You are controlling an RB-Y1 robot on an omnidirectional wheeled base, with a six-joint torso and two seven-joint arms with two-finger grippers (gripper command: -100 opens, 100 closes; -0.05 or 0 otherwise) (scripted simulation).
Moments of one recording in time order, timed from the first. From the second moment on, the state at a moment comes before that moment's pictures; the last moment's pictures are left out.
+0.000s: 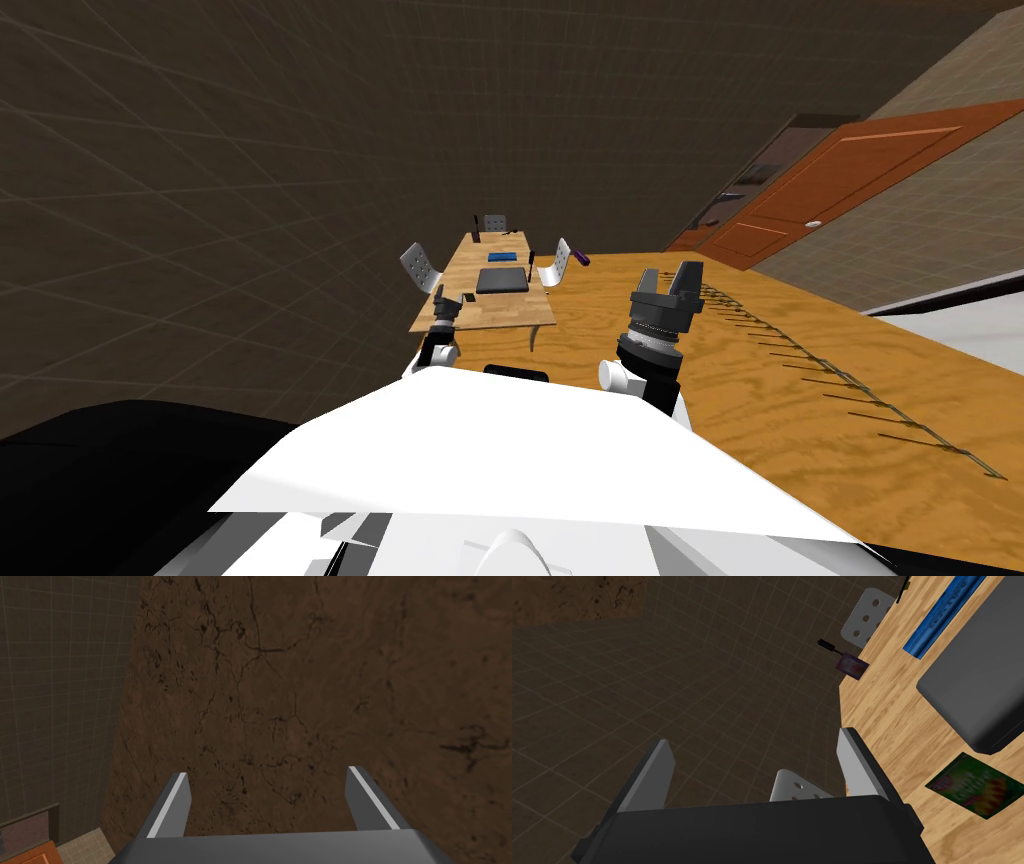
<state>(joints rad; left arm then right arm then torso) 0.33 0.20 -0.02 -1.65 0.31 -0.56 0.36 0.48 0.03 -0.06 -2.29 0.09 -0.60 0.05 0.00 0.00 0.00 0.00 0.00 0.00</state>
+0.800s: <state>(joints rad) 0.23 0.20 -0.01 -1.40 0.41 -0.59 0.50 0.48 0.03 -0.06 -2.29 0.09 -0.60 0.05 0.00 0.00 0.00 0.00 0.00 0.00</state>
